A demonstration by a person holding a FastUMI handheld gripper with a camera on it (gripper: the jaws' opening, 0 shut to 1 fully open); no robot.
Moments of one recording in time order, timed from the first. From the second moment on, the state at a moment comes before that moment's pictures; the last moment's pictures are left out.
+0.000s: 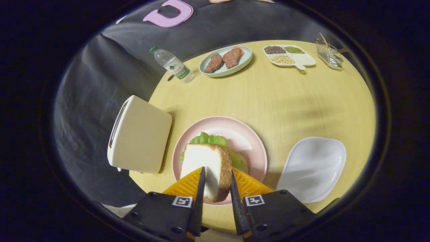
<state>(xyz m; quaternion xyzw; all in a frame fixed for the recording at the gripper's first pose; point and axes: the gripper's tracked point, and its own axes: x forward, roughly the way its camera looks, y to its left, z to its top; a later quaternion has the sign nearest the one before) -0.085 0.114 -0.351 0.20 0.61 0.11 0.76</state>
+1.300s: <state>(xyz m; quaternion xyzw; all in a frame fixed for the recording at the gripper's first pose) -0.030 -0.021 -0.194 0.09 0.30 0.04 0.95</state>
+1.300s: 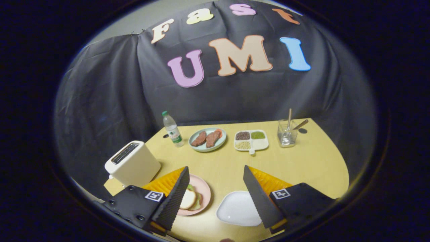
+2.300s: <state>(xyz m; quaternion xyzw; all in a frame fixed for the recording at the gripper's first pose) -0.013 -0.081 -0.097 0.03 0.14 -0.05 0.99</state>
